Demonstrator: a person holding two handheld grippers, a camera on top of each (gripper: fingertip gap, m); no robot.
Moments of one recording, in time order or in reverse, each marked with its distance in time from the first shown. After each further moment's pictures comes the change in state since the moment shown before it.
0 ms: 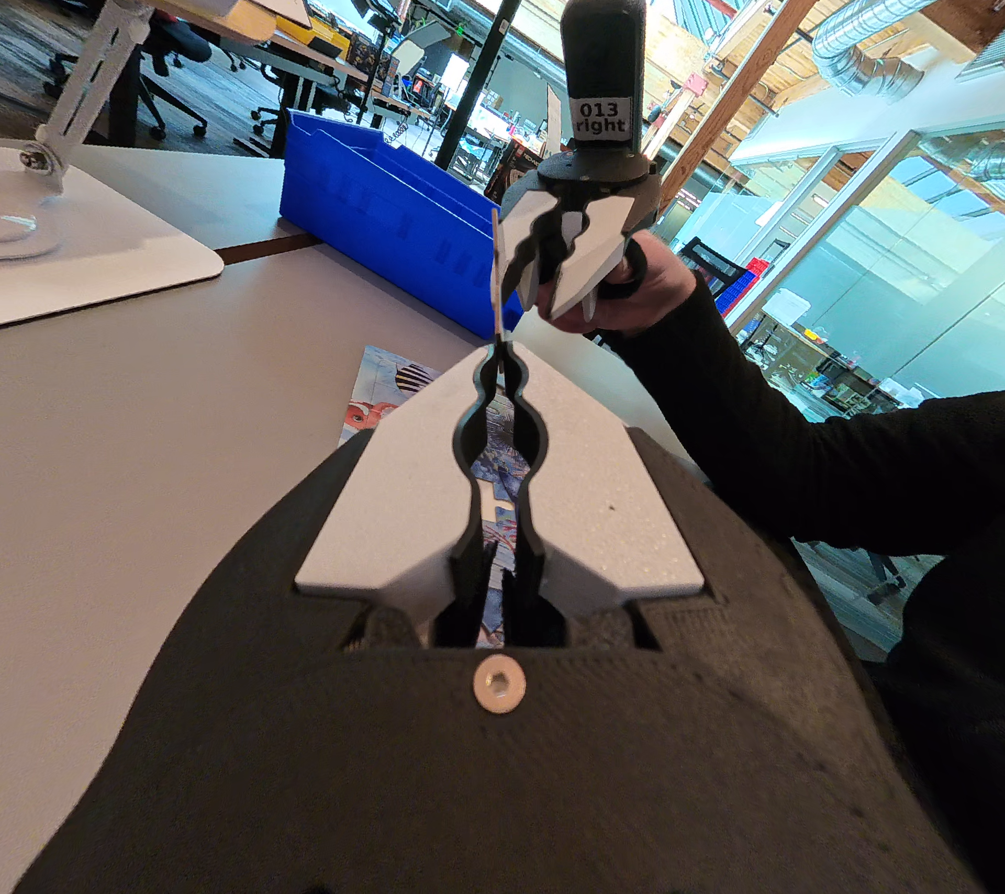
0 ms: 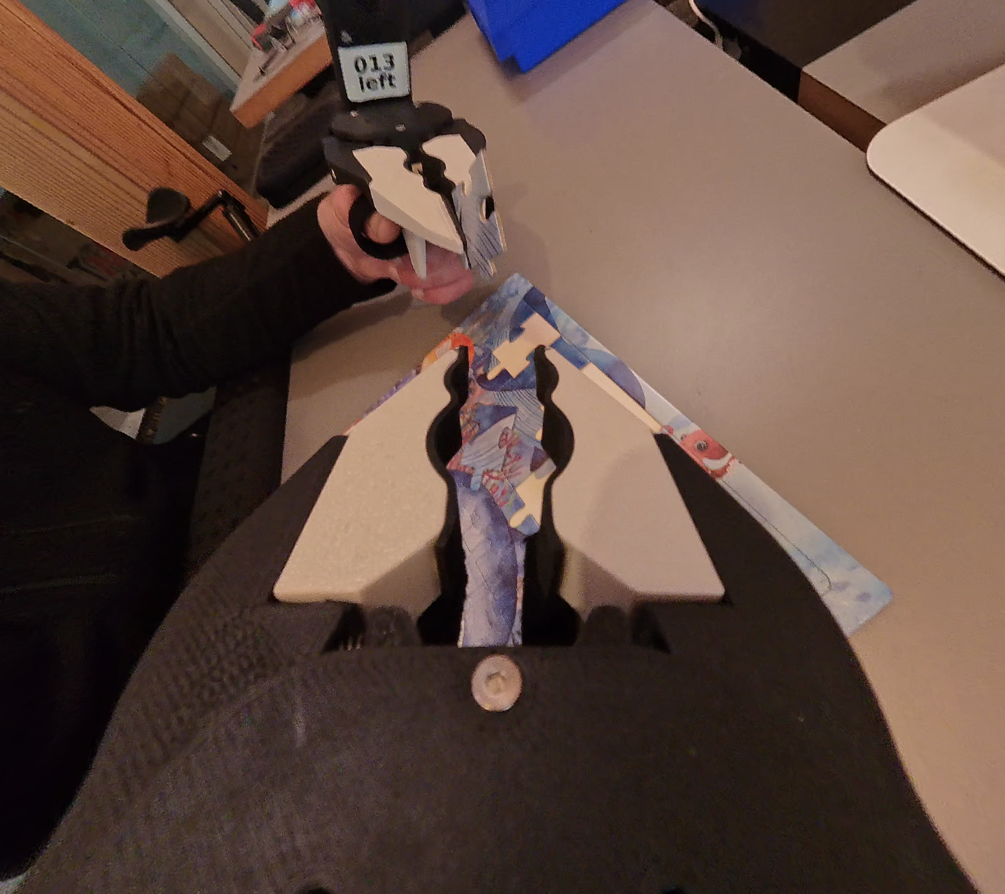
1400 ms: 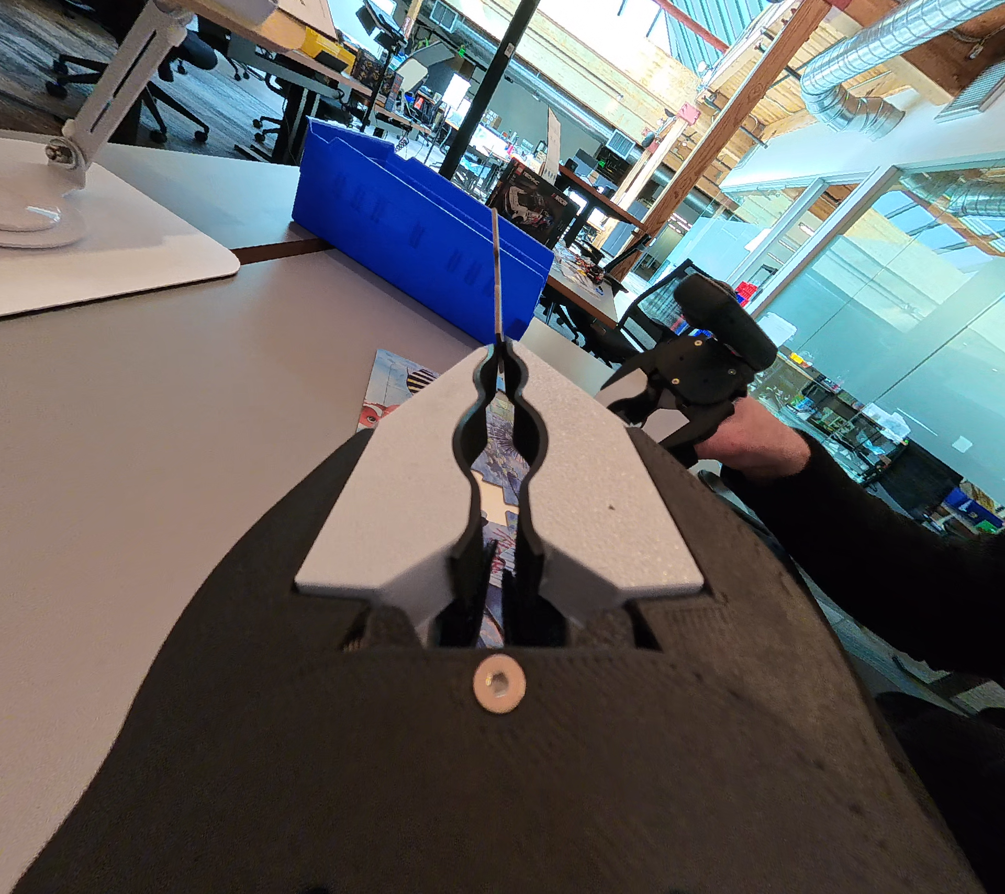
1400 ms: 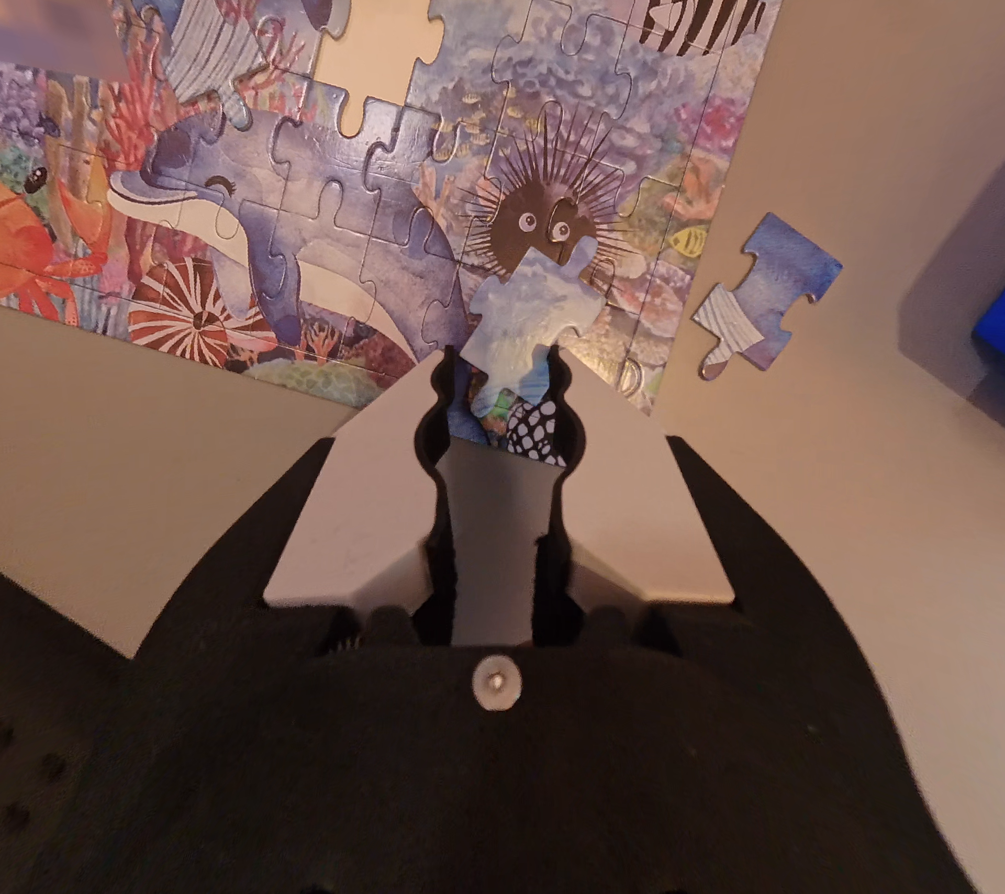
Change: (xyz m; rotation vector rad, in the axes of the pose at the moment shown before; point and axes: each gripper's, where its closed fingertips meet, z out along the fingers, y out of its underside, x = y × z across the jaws) left arm -0.013 -0.001 -0.003 0.034 0.004 -0.038; right arm 0.003 0.187 -0.045 -0.358 0.803 0.161
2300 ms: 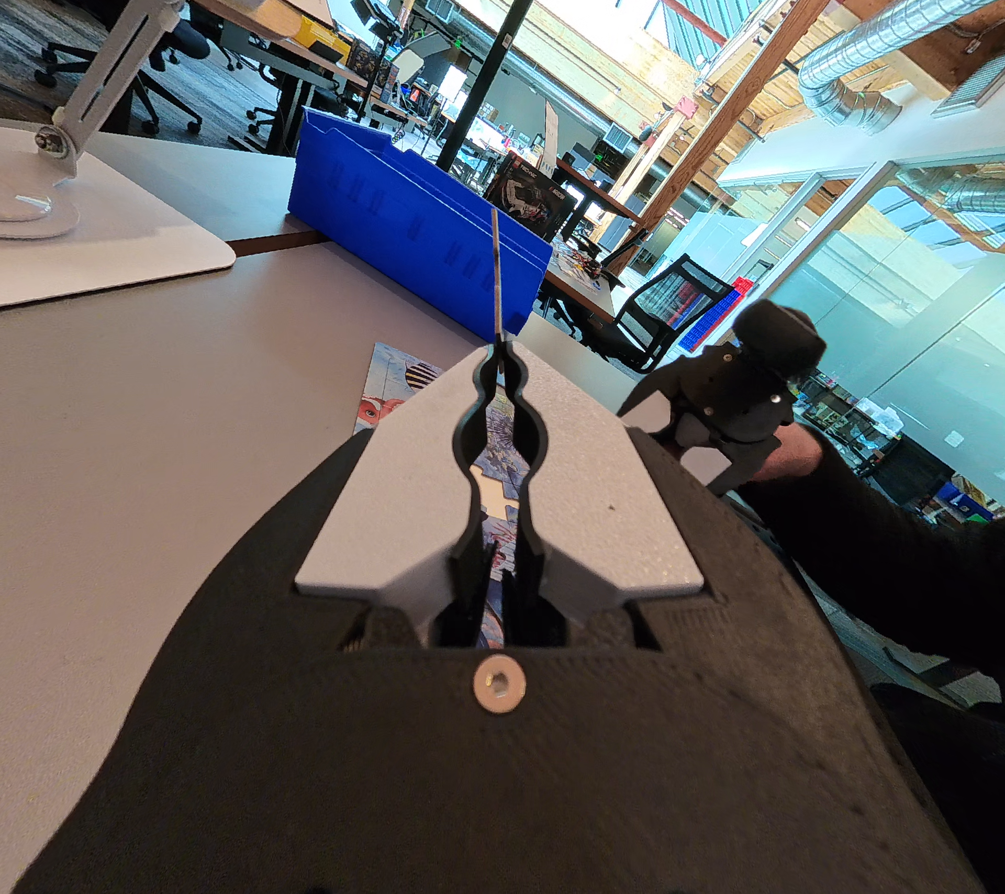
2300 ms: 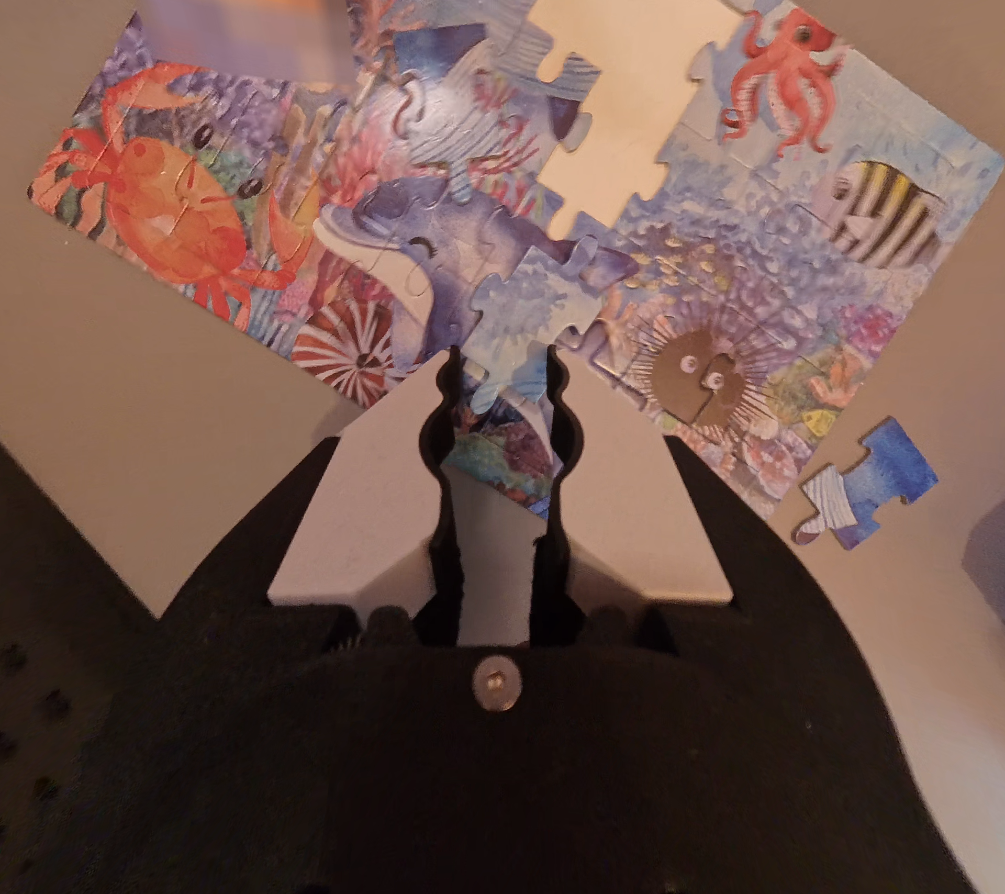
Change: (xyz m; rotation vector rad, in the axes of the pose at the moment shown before) left arm -0.001 0.003 0.000 -0.012 0.006 -0.005; right arm -0.063 -0.030 0.009 0.007 -0.109 -0.277
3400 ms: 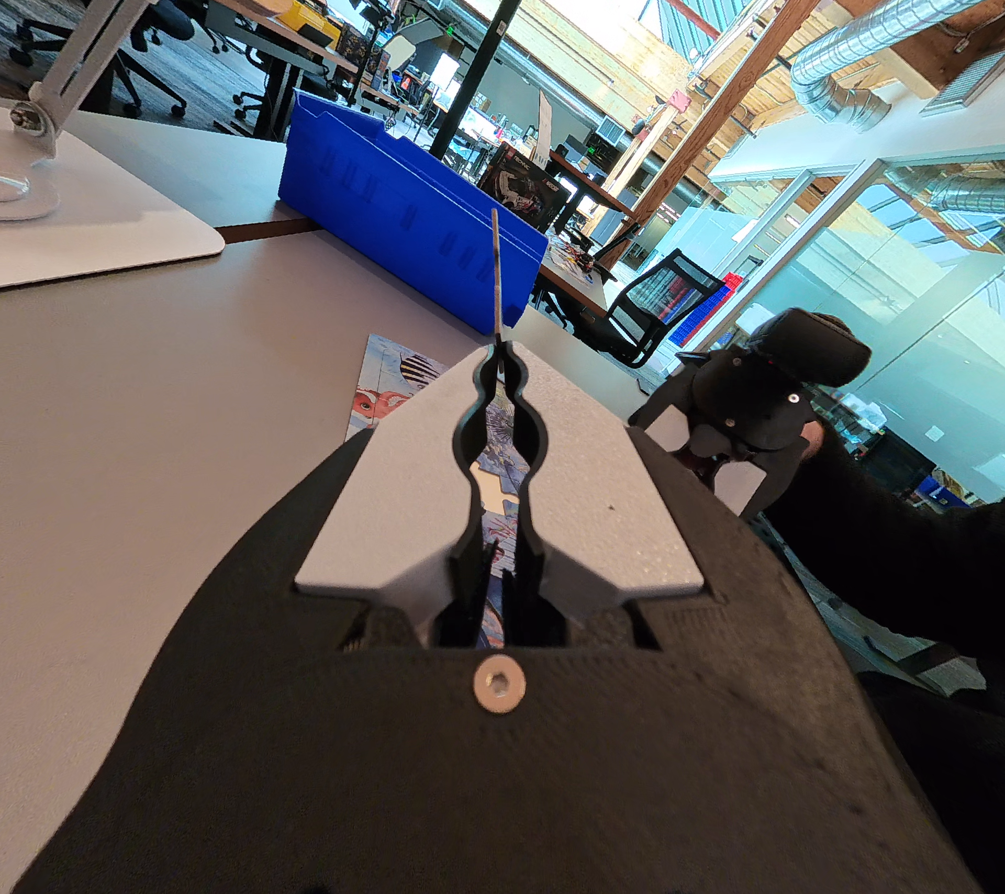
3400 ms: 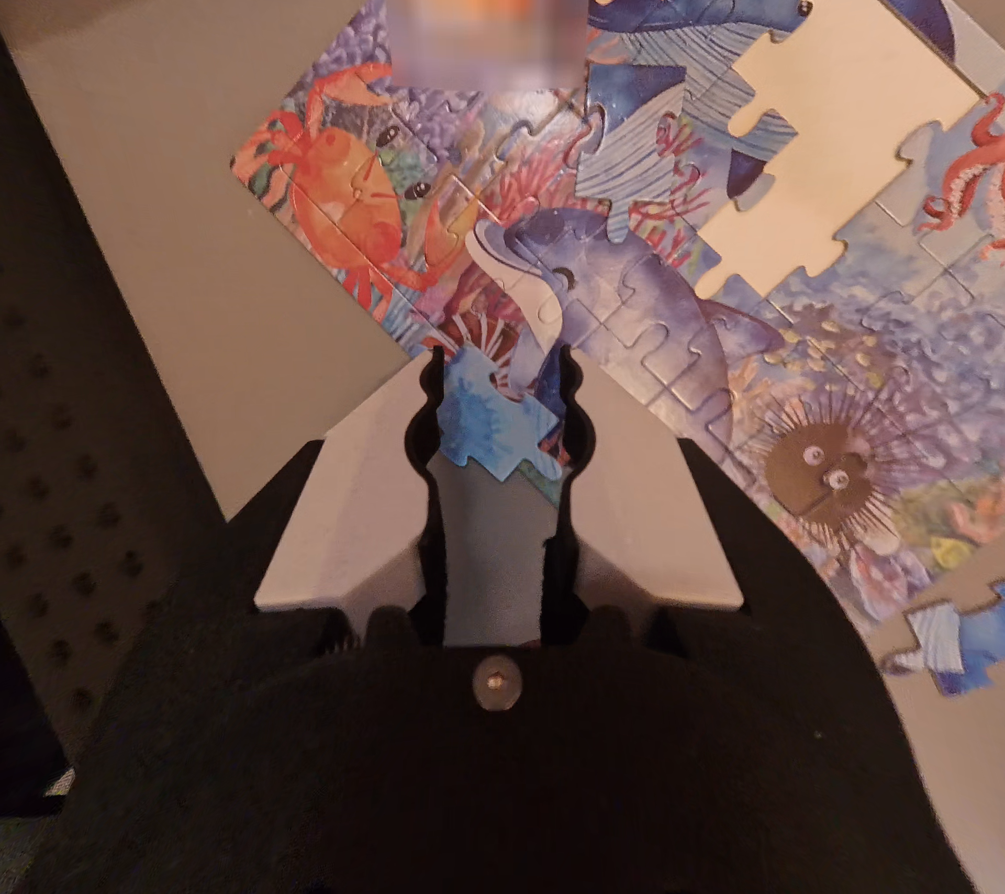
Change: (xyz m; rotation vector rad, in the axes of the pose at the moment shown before) left arm -0.002 0.005 0.002 -0.016 0.015 -0.017; right arm -0.045 -0.006 0.000 -0.008 -0.228 -0.123
